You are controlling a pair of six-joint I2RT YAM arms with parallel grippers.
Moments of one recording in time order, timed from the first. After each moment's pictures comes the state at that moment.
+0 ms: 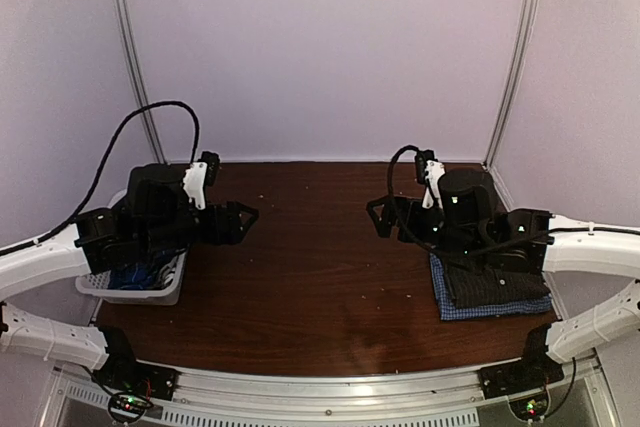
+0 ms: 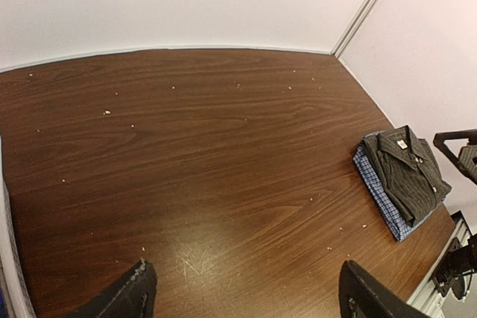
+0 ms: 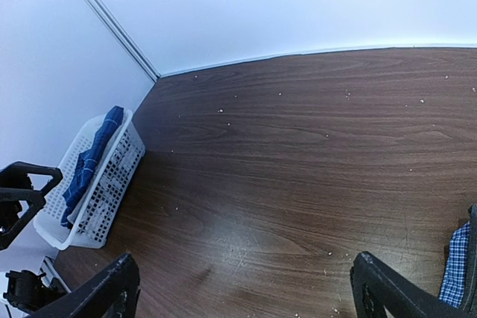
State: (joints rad) left arm -0.86 1.01 0.81 -0.24 -0.19 -0.48; right arm 1.00 1.16 0.88 -0.12 0.40 0.66
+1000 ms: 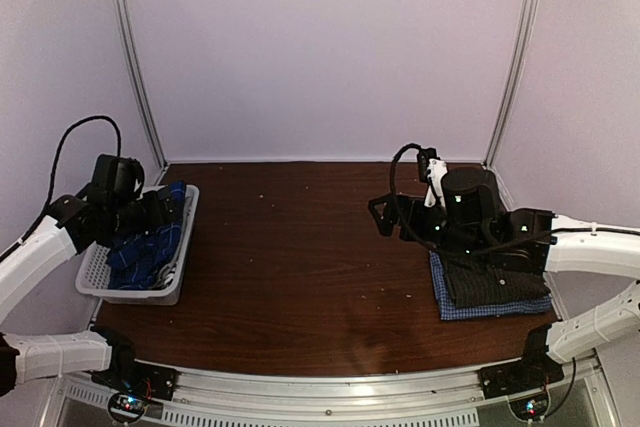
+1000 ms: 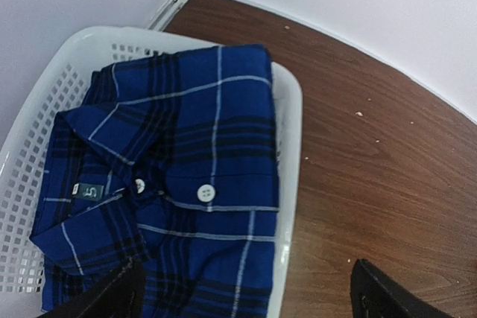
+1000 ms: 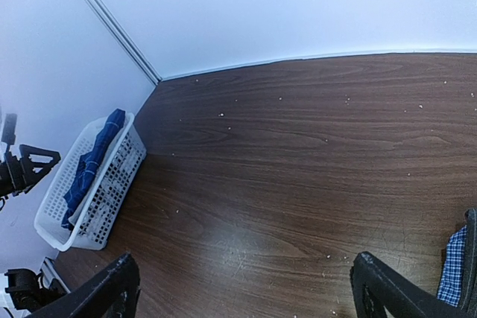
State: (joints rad) left arm -0.36 0.94 0.84 -0.60 -0.32 -0.55; right arm 1.00 1.15 0.88 -0.12 0.41 0.65
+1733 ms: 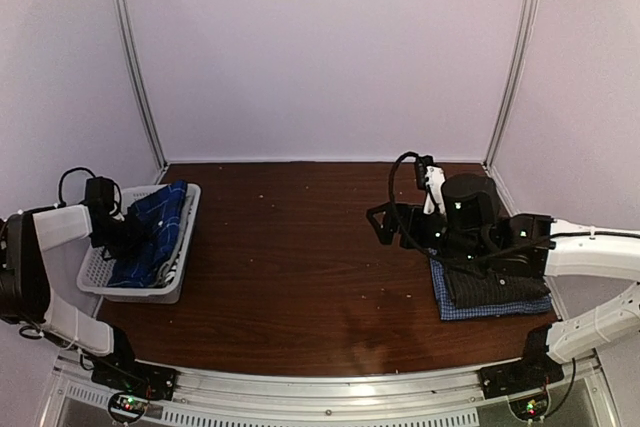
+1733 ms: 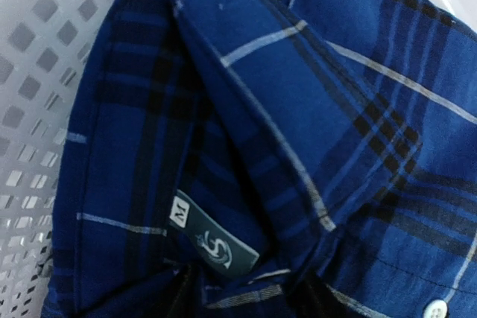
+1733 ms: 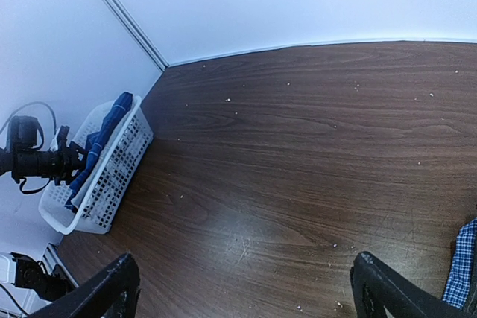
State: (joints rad) left arm 0.23 1.35 0.72 -0.36 0.10 -0.53; right arm 1.00 1.15 0.85 -0.11 0.36 0.65
